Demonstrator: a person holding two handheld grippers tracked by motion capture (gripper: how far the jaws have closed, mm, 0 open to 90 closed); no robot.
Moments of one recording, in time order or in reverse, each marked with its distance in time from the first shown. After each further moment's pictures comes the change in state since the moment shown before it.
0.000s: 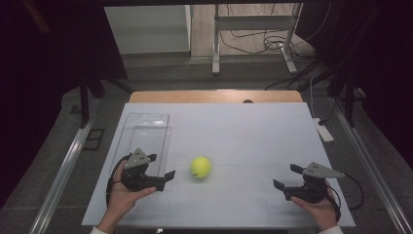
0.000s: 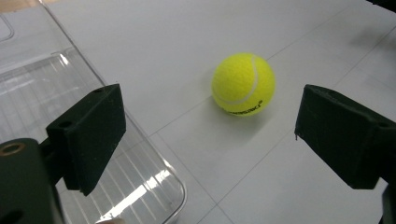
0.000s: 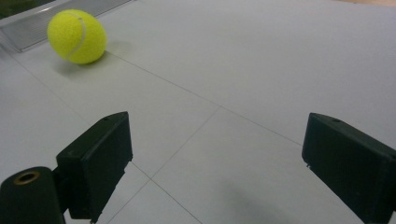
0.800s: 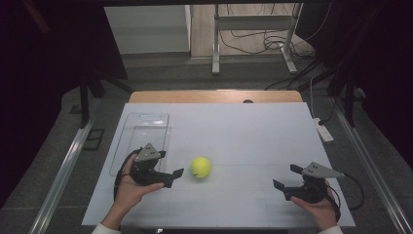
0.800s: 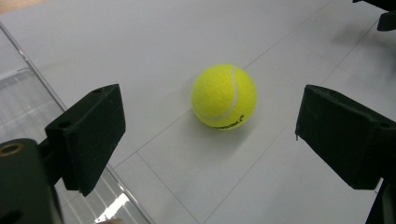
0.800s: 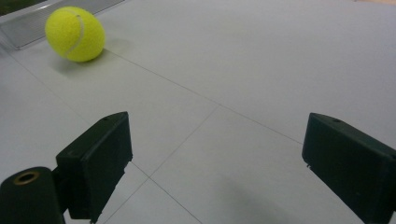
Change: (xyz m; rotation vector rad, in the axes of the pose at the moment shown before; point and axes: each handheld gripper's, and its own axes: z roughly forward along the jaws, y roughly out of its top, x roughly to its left) left arm -0.008 0.021 0.015 0.045 -0.053 0.037; right arm 0.000 -0.001 0.001 0.006 -0.001 0.001
